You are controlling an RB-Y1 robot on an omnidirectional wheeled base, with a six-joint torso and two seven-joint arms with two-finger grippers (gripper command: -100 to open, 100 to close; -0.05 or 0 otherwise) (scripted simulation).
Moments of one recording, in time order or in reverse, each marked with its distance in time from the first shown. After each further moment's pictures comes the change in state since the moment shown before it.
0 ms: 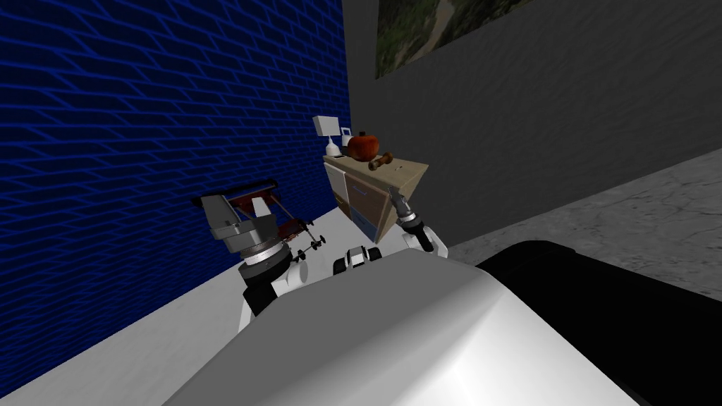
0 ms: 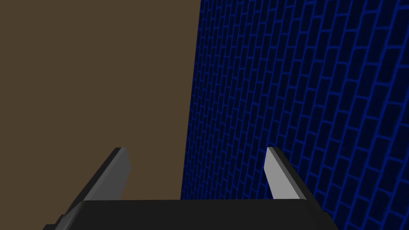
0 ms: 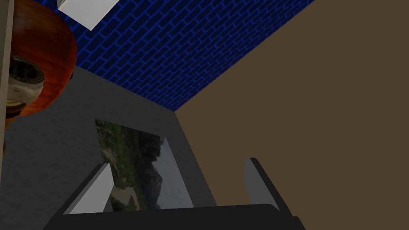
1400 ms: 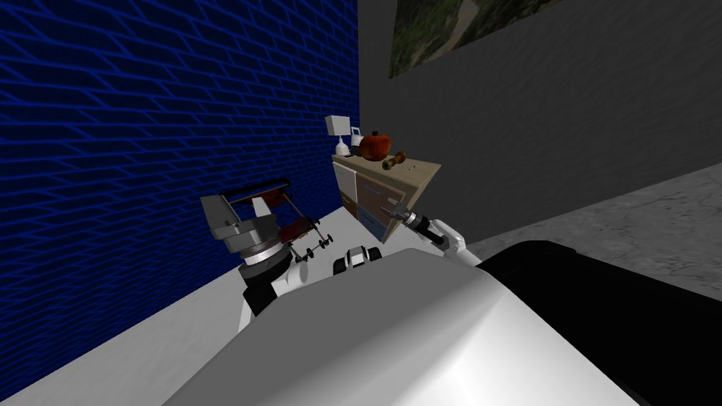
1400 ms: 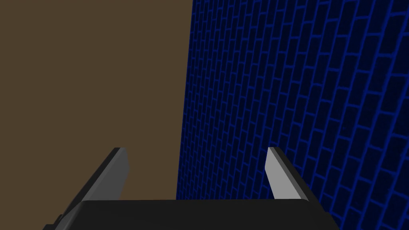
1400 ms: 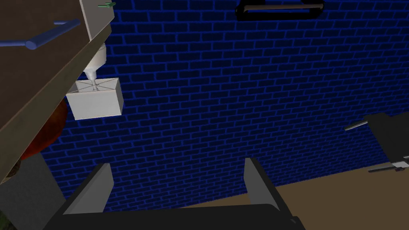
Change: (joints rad) left arm 0.000 0.000 0.000 0.000 0.000 0.000 0.000; right arm -0.006 -0.374 -0.064 0.207 0.337 -0.010 0.183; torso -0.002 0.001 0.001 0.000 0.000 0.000
